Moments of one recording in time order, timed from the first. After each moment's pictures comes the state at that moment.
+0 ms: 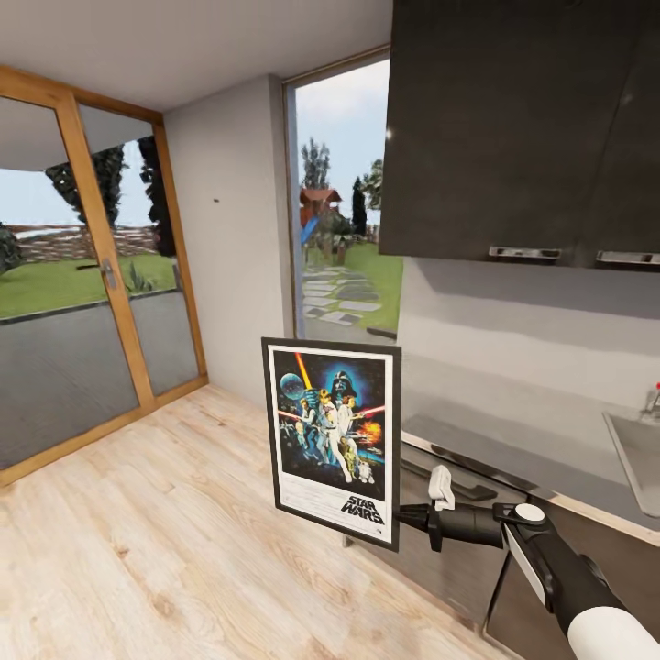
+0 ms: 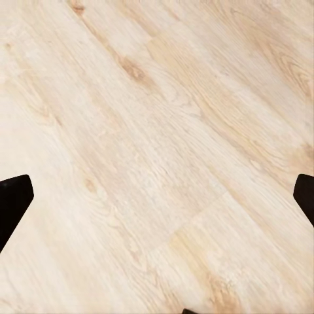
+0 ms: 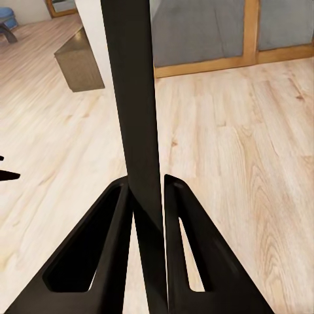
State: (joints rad) left arm 0.04 0.07 0.32 -0.77 0.03 0.00 0.00; right arm -0.53 -0.20 0.04 -0.82 0.00 0.05 1.22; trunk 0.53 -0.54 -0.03
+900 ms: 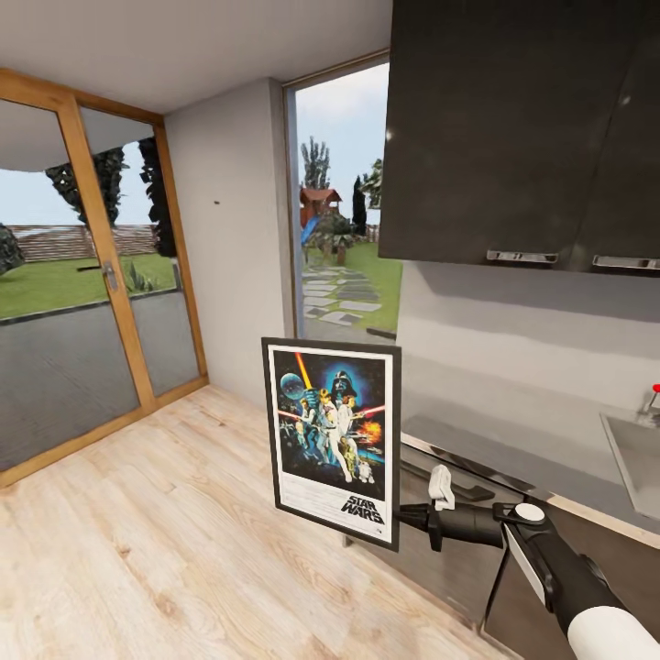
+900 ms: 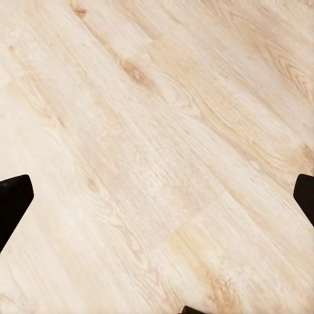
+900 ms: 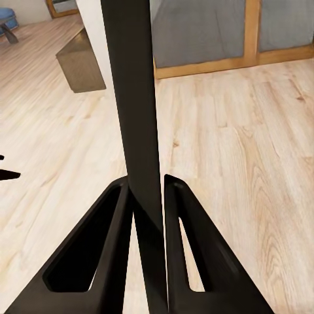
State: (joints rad) left arm 0.04 0.07 0.33 -0.78 0.03 0.00 -0.01; right arm -0.53 -0.20 0.04 -0.82 0.00 0.05 1.22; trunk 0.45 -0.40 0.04
